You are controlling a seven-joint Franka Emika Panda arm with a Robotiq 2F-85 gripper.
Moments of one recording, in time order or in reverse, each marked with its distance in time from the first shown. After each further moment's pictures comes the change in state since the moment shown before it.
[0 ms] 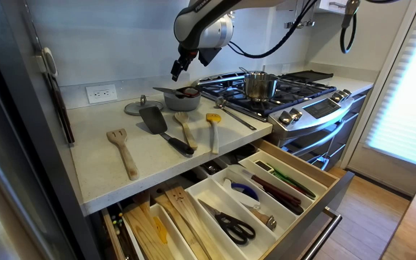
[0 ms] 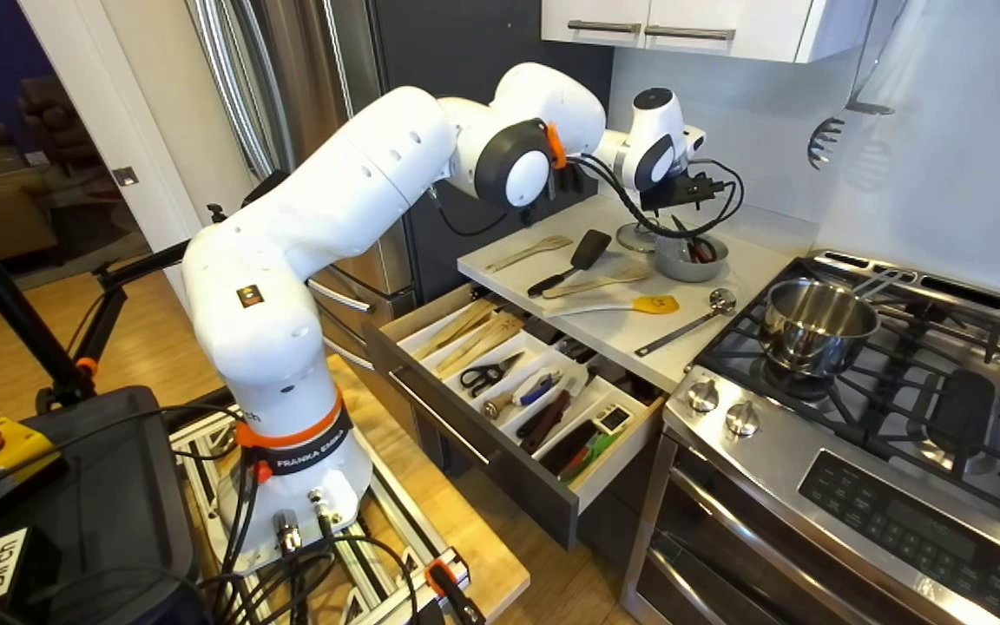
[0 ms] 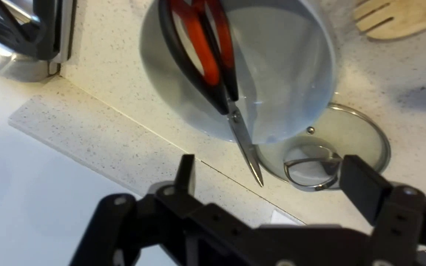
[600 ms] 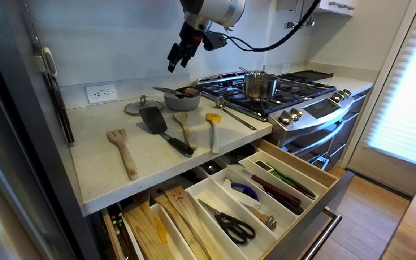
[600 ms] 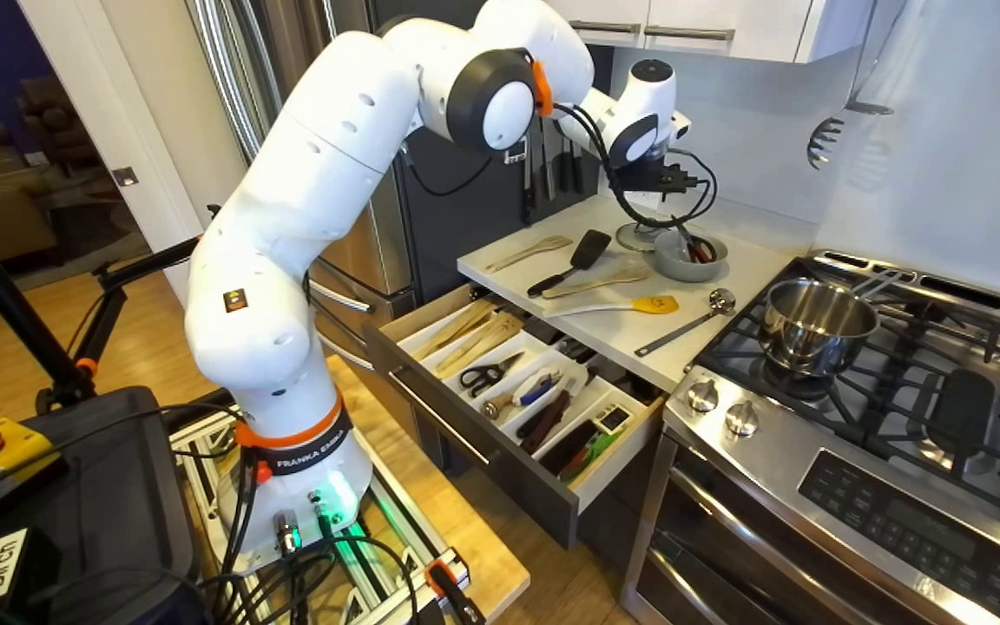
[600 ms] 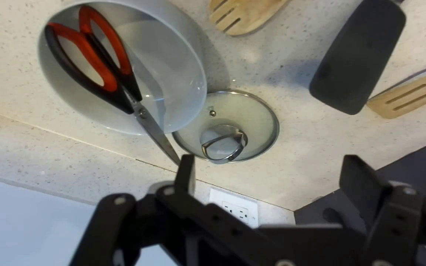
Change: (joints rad) arm -0.124 -0.291 0.166 -0.394 0.215 -0.034 -0.071
